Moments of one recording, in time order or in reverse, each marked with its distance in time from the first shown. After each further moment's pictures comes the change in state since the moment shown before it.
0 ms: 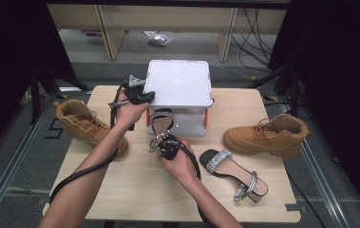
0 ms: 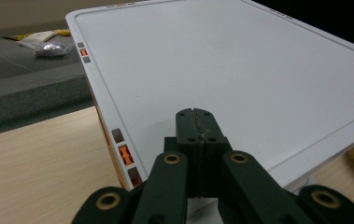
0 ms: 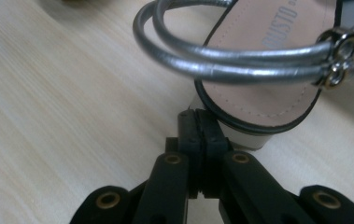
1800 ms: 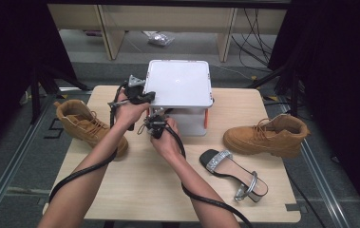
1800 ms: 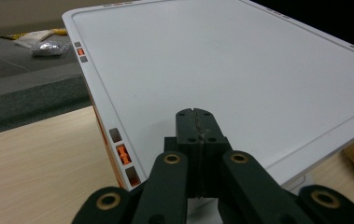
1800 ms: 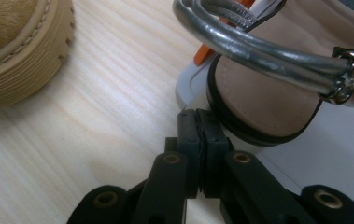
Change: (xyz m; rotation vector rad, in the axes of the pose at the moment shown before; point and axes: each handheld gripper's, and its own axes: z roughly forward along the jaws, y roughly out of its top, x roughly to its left) left arm 0.000 0.000 0.000 0.003 -0.011 0.002; right arm -0.011 0.070 0.046 -0.114 -0.149 -0.053
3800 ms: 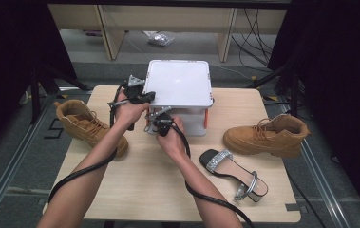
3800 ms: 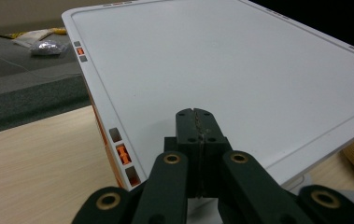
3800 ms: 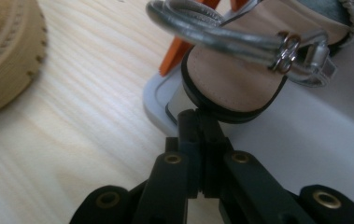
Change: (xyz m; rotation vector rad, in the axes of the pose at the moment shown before) left arm 0.001 0.000 0.000 0.002 -0.006 -0.006; right arm -0.025 -0.004 -0.004 -0.079 -0.035 -0.025
